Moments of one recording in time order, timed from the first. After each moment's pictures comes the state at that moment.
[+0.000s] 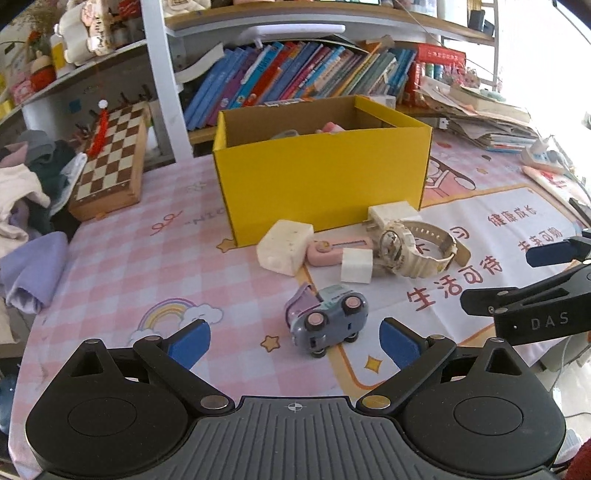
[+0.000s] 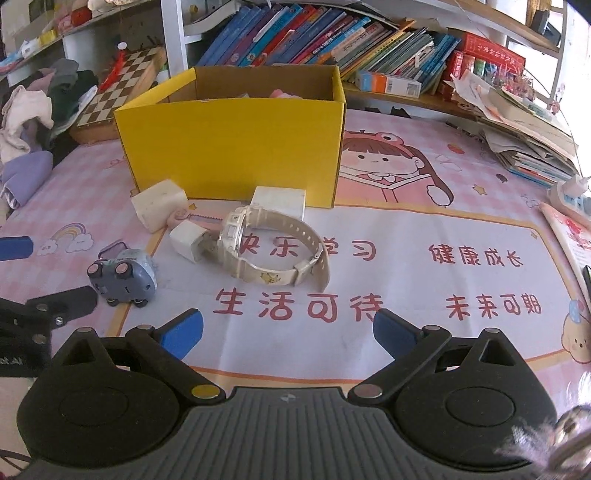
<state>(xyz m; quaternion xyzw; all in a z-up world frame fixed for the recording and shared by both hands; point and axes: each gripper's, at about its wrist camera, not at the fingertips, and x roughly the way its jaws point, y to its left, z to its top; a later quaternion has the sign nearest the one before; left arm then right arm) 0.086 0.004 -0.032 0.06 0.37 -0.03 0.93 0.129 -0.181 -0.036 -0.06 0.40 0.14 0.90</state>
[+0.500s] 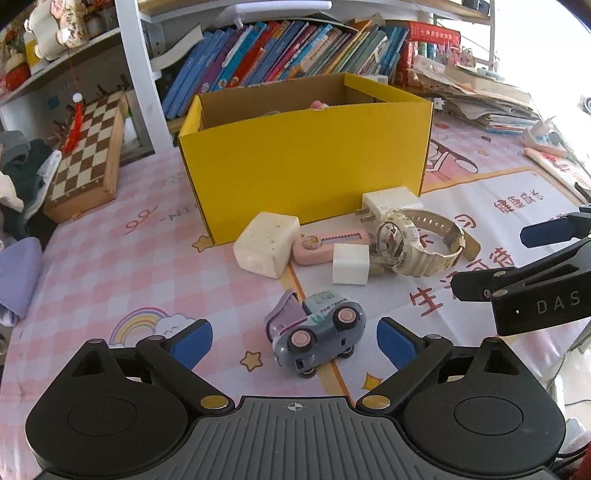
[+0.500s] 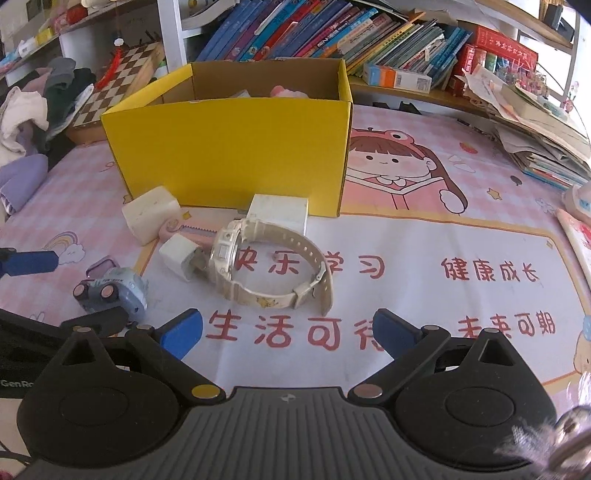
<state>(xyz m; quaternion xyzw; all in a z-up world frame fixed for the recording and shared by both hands) 0.119 -0.002 -0.050 0.07 0.40 -0.05 0.91 0.160 -0.178 -0.039 -0.06 0.41 0.15 0.90</state>
